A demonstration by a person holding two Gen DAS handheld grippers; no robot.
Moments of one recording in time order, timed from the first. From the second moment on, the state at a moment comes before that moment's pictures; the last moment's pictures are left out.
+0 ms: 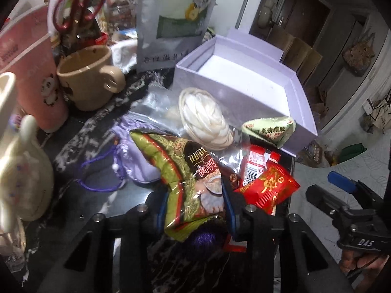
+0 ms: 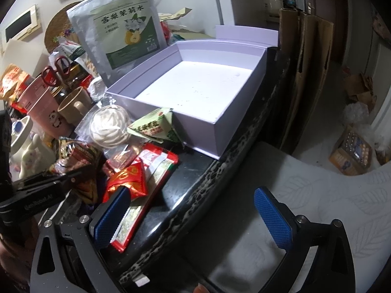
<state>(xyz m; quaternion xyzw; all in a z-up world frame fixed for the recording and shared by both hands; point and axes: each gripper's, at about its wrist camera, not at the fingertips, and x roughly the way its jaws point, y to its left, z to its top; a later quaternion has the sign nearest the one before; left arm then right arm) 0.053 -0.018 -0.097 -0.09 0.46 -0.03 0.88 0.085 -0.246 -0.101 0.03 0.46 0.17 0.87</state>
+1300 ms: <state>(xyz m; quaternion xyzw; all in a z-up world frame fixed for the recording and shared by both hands) -0.004 0.019 -0.086 -0.12 0.44 0.01 0.89 0.068 -0.188 -0.119 0.00 0.42 0.25 0.87</state>
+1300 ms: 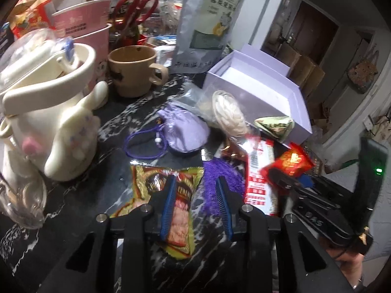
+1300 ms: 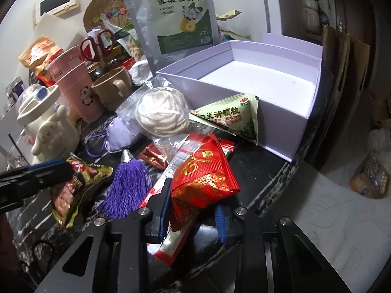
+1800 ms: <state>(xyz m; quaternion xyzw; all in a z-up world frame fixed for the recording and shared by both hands) -0.006 0.031 -0.093 -0.10 0.46 0.05 0.88 0.046 -0.200 -0.109 0.00 0.42 0.26 0.87</state>
